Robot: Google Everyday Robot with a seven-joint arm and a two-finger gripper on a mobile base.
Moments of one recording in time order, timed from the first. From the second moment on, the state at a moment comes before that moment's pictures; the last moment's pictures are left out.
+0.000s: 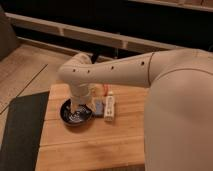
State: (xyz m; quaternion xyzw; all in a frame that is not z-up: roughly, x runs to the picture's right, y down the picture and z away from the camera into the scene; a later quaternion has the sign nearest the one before) arm -0.107 0.103 0.703 -0.26 0.23 0.64 0.68
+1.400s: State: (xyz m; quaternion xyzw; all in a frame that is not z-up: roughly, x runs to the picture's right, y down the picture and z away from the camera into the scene) arm -0.120 -0.005 0.709 -0.15 0.11 0.61 0.77
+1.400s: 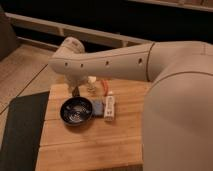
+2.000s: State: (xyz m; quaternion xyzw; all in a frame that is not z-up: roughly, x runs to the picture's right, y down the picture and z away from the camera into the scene) arm -0.092 0.013 0.743 -0.21 0.05 0.67 0.71
